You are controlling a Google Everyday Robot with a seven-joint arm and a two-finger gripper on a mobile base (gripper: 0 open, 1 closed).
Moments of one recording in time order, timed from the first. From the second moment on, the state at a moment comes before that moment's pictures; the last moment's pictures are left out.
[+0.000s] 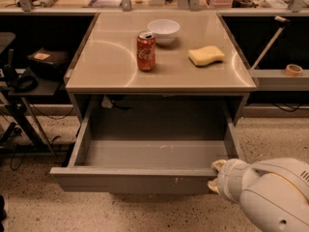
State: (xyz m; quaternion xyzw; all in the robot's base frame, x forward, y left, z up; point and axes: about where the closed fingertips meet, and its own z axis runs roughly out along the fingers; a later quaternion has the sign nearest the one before) arm 0.415 -0.184 0.668 -0.54 0.79 -0.12 0.26
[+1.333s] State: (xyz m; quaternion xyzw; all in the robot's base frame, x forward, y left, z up) arm 0.392 -0.177 0.669 -0.54 0.78 -0.13 0.27
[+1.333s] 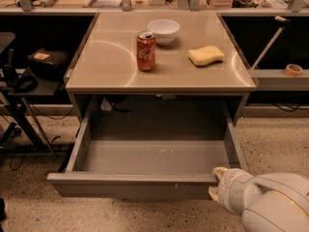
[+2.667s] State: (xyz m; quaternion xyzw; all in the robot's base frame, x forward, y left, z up) arm 0.392 -0.177 0.669 -0.54 0.78 -0.13 0.27
